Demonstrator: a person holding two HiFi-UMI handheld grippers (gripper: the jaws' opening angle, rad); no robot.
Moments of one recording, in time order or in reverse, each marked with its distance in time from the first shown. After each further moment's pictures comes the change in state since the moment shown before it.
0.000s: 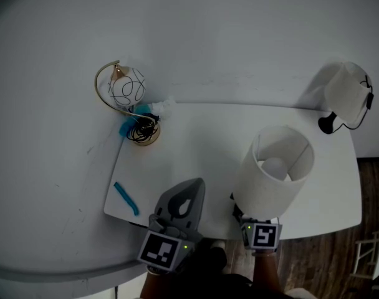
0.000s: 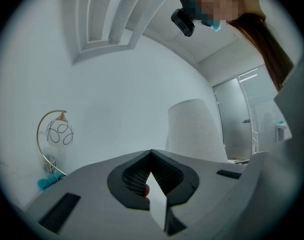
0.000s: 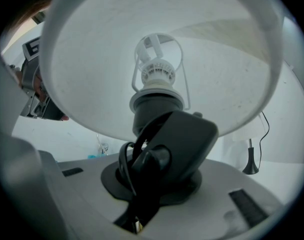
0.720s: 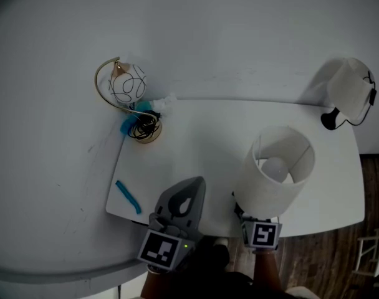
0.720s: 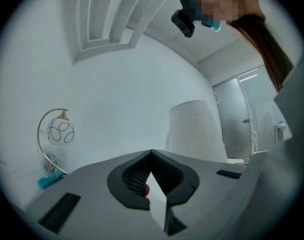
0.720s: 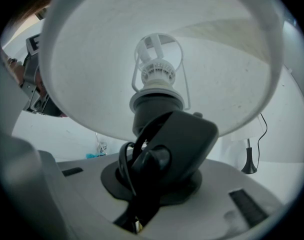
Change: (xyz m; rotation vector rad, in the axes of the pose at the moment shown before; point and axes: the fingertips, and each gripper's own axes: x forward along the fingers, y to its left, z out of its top) left arm -0.003 0.006 -0.007 -0.002 0.017 -0.004; right arm 0.000 0.006 -0.008 -0.021 -0.015 -0.019
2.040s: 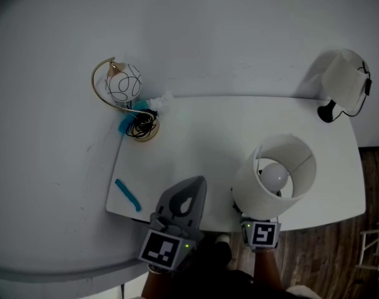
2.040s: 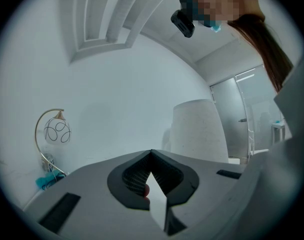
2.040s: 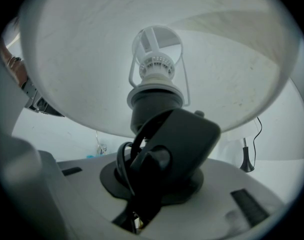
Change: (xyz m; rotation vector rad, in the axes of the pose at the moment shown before) left arm -0.007 -0.021 -0.002 0.014 0.004 -0.027; right arm -0.023 -0.003 -0.004 0.010 -0.033 -0.013
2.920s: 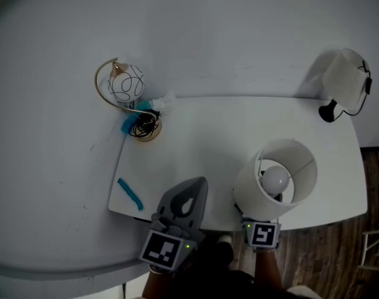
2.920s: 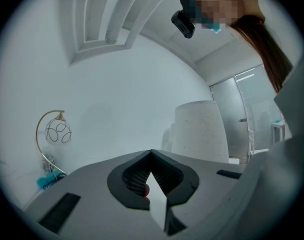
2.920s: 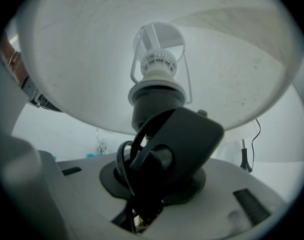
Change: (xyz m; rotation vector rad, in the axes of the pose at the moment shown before) left arm -0.005 -0.004 0.003 0.004 -0.006 0.001; right arm -0.006 0.002 -0.002 -0.018 0.000 -0.006
